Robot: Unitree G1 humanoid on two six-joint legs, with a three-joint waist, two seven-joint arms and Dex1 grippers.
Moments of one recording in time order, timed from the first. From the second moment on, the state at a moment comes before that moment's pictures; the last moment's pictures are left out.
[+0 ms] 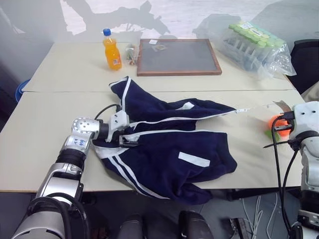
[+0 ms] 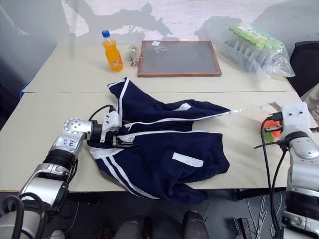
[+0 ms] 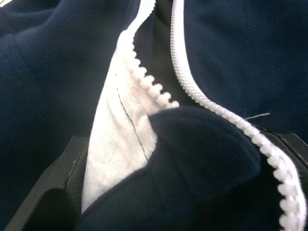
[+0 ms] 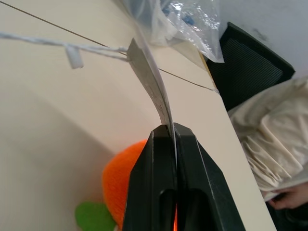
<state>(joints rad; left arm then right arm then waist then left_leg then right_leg) -0.81 0.54 -0.13 0.81 -0.05 -0.20 -1.21 -0.35 -0.66 -0.40 0.10 -0.03 0.39 0.35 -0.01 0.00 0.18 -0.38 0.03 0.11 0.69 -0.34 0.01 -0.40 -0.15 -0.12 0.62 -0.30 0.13</state>
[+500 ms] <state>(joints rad) -0.58 0.96 0.08 0.25 -0.35 0.39 -1.43 -0.51 -1.11 -0.13 0.46 0.14 0.09 1.28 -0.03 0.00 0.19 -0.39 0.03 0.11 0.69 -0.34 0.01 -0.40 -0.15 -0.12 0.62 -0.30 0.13</state>
